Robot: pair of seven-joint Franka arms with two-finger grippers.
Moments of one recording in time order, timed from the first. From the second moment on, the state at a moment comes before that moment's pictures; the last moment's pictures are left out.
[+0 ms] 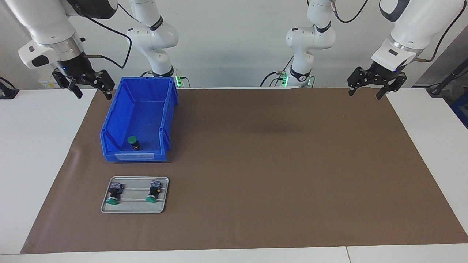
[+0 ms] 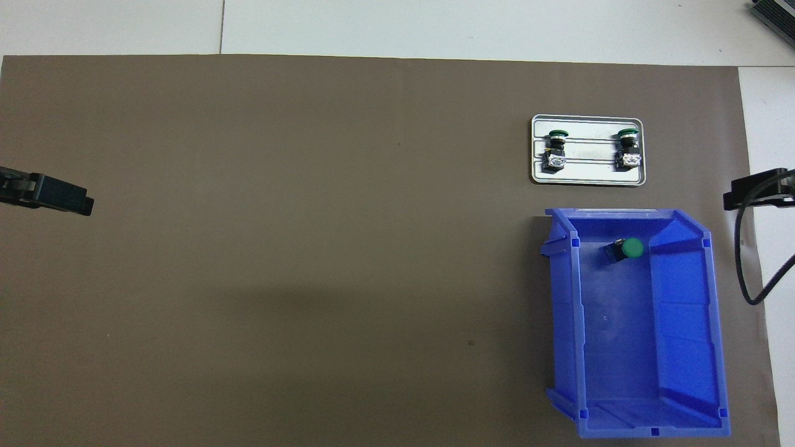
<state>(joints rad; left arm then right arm) -0.09 0.01 0.05 -1.51 -0.03 1.50 0.16 0.08 -0.02 -0.15 -1.56 -0.03 1.55 0.01</state>
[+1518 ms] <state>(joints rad) -0.09 0.01 0.05 -1.51 -0.03 1.50 0.16 0.05 -0.06 -0.08 -1.62 -0.03 1.53 0.01</state>
